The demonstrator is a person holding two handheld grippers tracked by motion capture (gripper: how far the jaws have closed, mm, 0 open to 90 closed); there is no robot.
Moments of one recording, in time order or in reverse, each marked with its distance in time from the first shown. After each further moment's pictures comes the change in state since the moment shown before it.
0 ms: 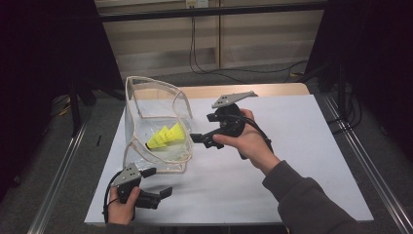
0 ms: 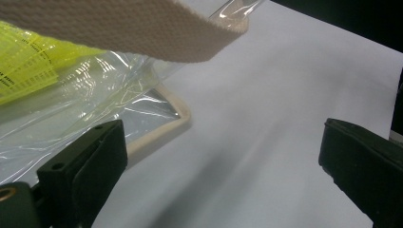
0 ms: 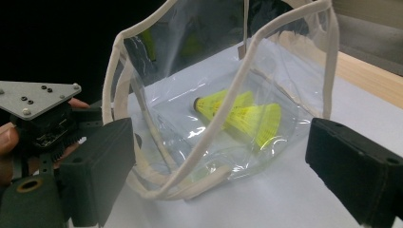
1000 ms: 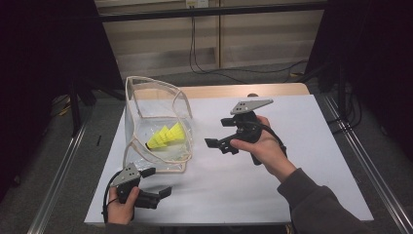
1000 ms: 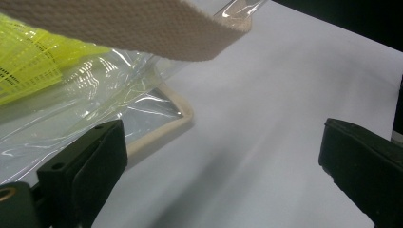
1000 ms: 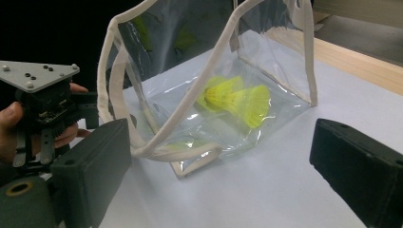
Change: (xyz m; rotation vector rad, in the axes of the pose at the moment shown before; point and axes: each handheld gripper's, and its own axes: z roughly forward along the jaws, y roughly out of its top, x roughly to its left) left arm 0.001 -0.001 -0.002 -0.001 0.006 -0.004; right arm -0.015 -0.031 -0.022 -0.035 0.005 0.022
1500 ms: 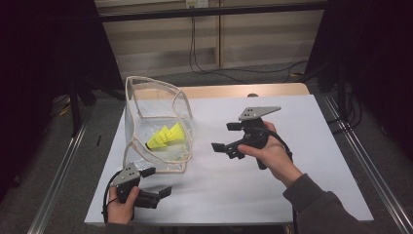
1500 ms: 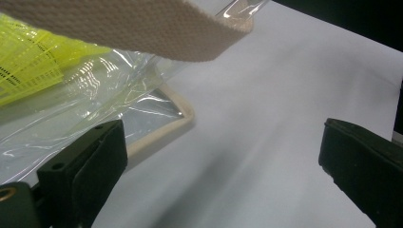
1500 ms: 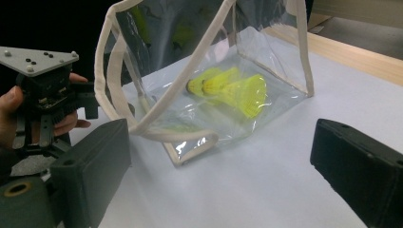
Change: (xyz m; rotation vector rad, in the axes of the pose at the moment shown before) left arm 0.000 0.001 0.001 -0.001 0.001 0.002; right arm -0.008 -0.022 -0.009 -0.021 0.009 0.008
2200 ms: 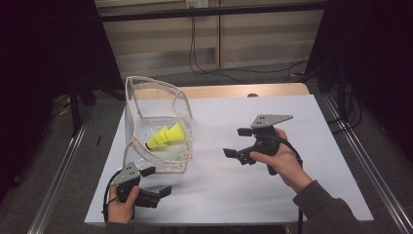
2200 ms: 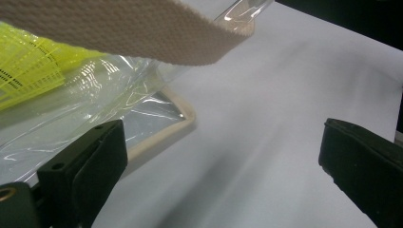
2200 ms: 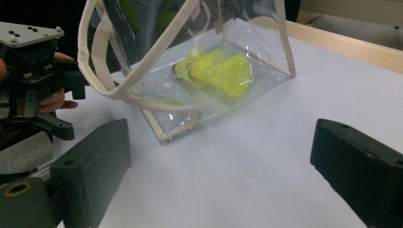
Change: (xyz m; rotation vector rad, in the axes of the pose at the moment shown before) left arm 0.001 0.002 0.001 0.000 0.002 0.006; right arm -0.012 -0.028 -0.018 -0.004 -0.031 0.000
